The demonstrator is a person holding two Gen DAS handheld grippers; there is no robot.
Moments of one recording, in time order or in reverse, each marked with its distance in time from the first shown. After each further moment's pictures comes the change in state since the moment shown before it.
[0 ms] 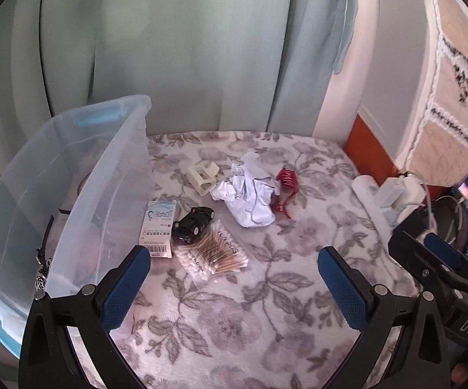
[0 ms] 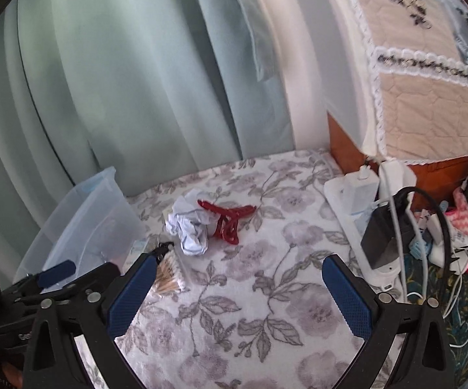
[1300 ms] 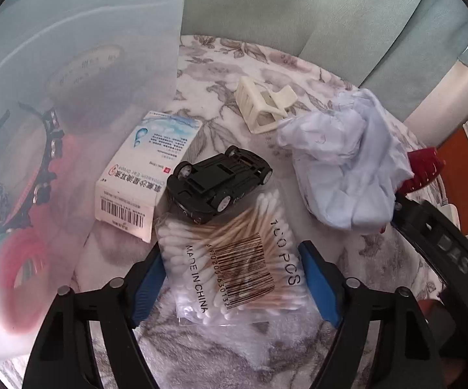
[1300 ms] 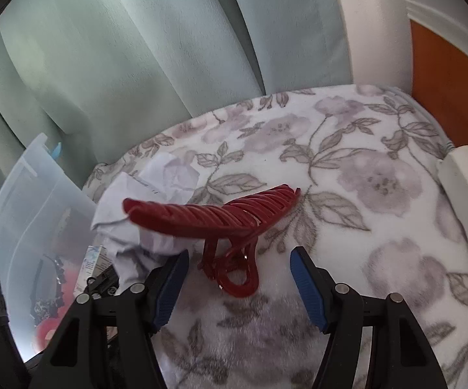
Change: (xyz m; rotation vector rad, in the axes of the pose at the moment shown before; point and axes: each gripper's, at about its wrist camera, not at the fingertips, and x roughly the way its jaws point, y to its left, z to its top) left arm 0.147 0.031 -0.016 -0.328 0.223 0.085; right arm 0.200 -0.012 0.004 -0.011 0.296 0.082
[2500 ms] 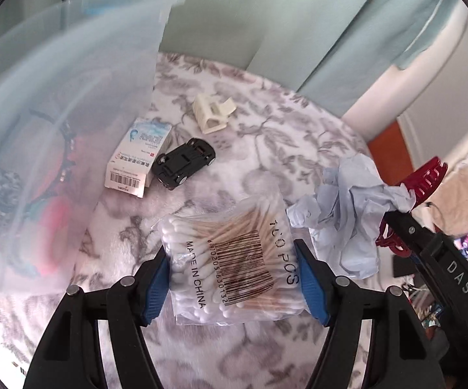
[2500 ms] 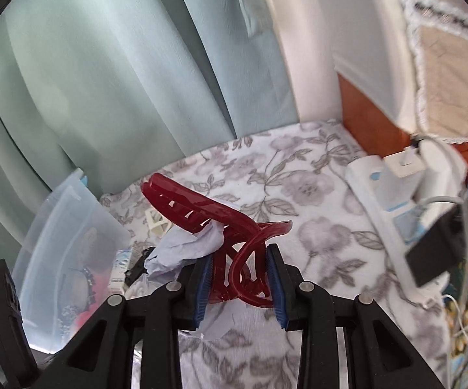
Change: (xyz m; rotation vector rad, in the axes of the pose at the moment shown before) left arm -0.091 -0.002 -0.025 0.035 0.008 -0.189; right arm -0.131 0.023 -0.027 0.079 -0.126 -0.108
